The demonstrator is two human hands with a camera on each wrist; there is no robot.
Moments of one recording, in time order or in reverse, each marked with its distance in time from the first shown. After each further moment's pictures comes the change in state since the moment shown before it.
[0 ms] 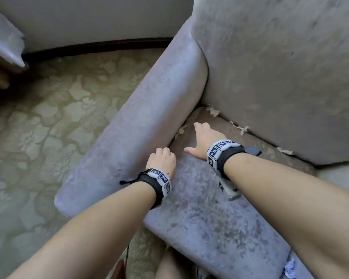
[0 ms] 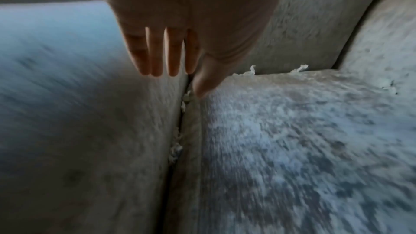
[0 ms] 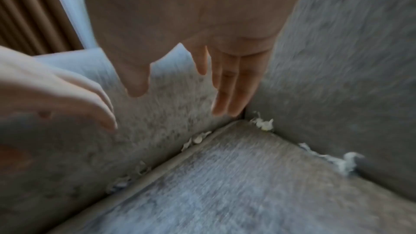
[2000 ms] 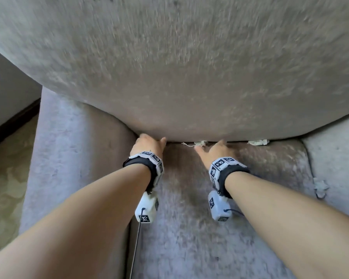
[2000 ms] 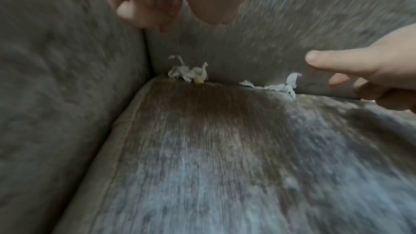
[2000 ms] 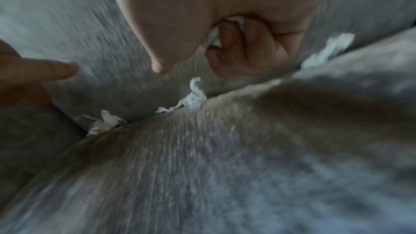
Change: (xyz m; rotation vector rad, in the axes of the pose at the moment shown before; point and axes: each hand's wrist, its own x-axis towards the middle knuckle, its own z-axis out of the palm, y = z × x) left_hand 0.276 0.127 -0.090 -0.372 0.000 -0.252; right_hand 0.097 0.208 0.066 0.765 0.084 0.979
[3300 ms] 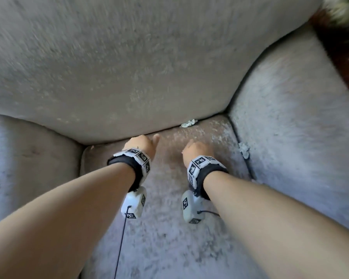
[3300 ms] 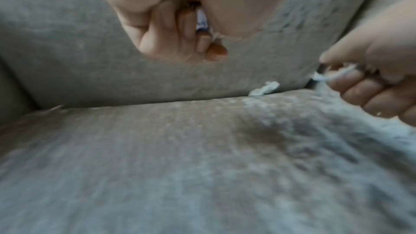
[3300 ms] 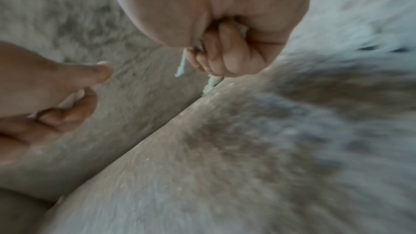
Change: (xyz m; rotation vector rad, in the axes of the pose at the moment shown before) left_hand -0.116 0.091 0.082 0.268 -0.075 0.371; right_hand -0.035 0.135 -0.060 0.174 0.033 0.062
